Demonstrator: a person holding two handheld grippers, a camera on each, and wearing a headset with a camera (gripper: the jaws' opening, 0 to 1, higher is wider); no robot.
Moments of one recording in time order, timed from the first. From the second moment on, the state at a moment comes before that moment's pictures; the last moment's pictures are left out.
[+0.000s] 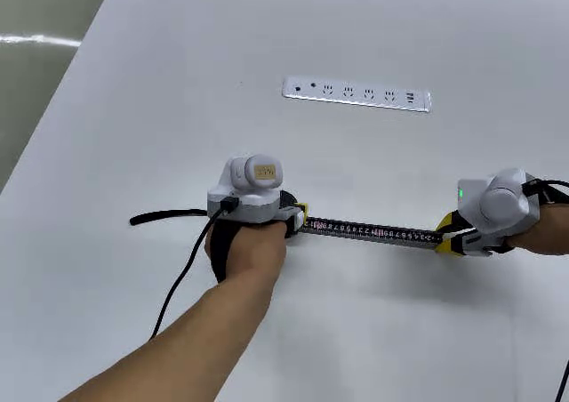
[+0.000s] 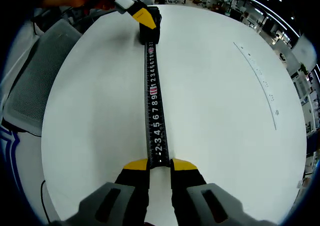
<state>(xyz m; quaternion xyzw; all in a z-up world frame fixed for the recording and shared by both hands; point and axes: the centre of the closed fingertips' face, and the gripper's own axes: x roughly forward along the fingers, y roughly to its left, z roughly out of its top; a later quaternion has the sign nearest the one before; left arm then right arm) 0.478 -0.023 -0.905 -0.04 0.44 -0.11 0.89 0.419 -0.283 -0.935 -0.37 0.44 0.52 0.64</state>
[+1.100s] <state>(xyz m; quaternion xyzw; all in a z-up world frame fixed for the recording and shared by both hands) 0.478 -0.023 -0.904 -0.02 0.43 -0.13 0.89 0.423 -0.276 -0.934 -0.36 0.44 0.52 0.64</state>
